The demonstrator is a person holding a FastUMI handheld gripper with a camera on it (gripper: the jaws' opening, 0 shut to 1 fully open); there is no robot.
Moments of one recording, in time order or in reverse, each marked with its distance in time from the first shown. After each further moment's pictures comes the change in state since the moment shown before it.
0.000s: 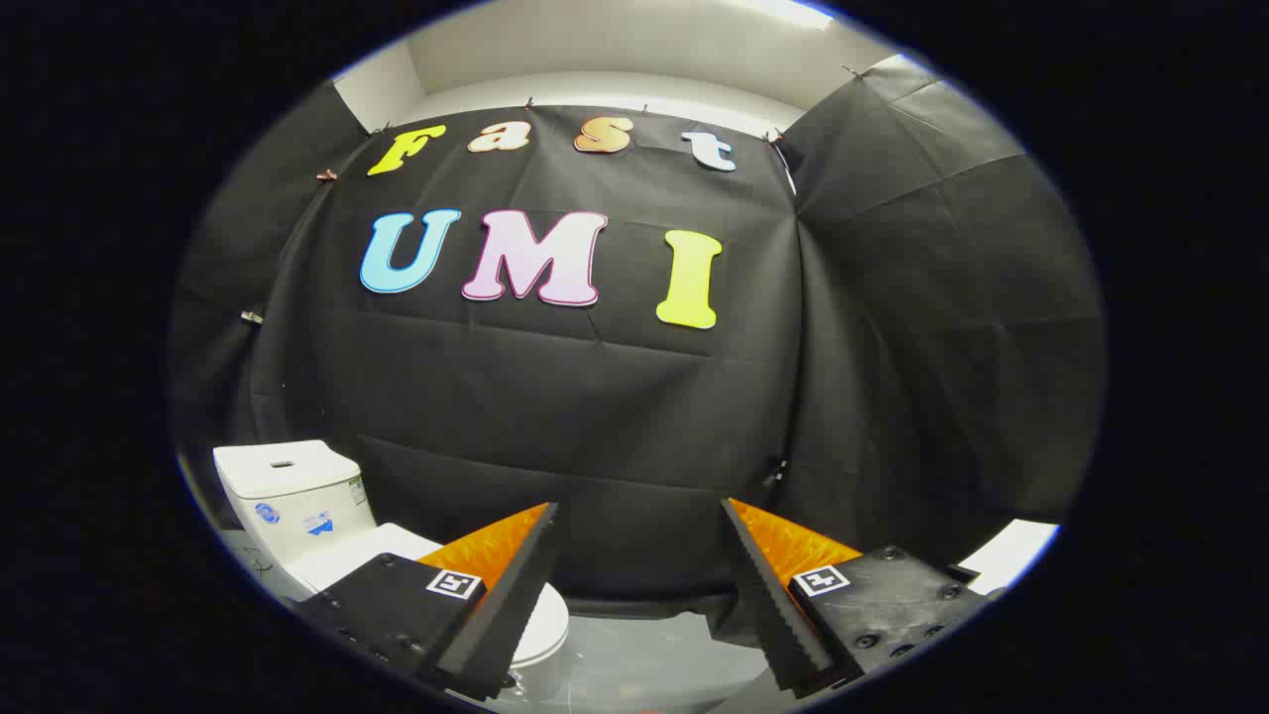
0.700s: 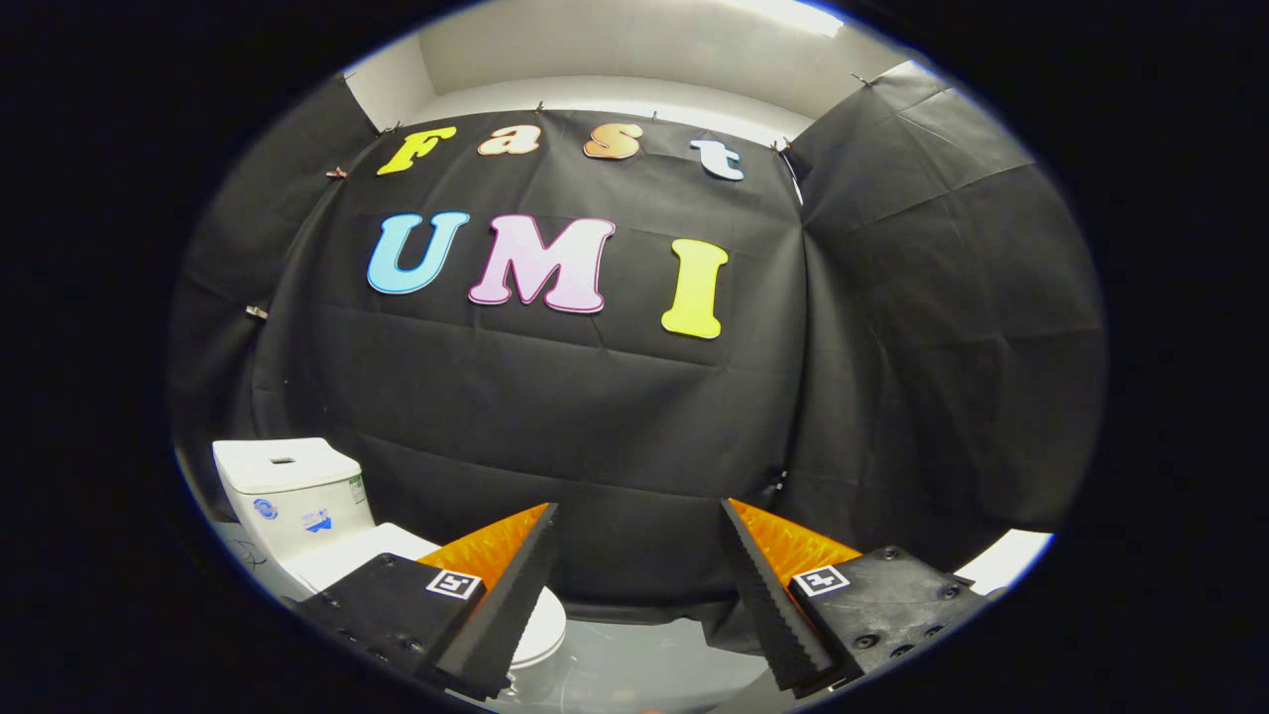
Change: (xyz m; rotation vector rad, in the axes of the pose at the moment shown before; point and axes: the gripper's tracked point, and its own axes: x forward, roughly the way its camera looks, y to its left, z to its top) arm -0.001 0.003 0.006 -0.021 -0.020 0.010
